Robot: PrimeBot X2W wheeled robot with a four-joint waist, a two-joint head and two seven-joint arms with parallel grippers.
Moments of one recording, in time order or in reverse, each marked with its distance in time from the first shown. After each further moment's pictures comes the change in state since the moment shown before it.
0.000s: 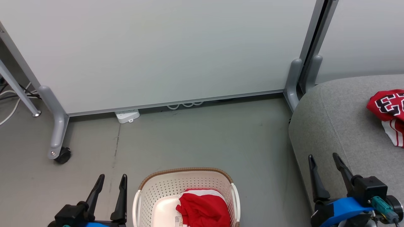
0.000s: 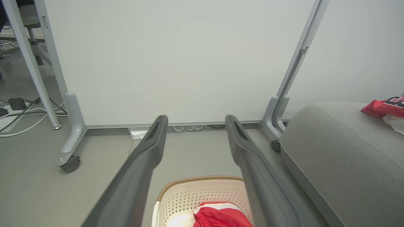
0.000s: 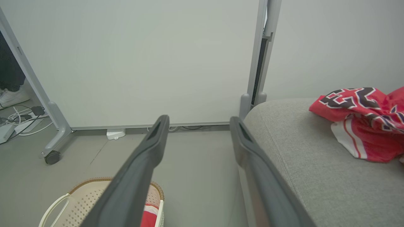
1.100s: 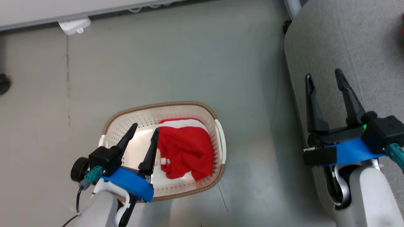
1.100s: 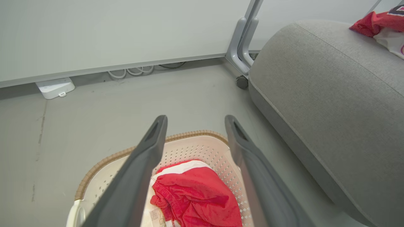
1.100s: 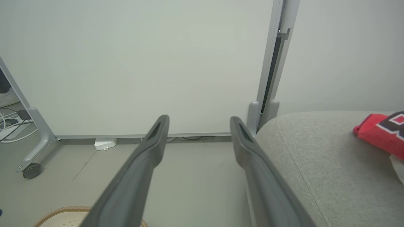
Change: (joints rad) left arm -0.342 0.029 -0.233 0.175 -0.025 0.000 0.000; right arm -0.297 0.001 0.070 -0.132 0.012 0.000 -0.032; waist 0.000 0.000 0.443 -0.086
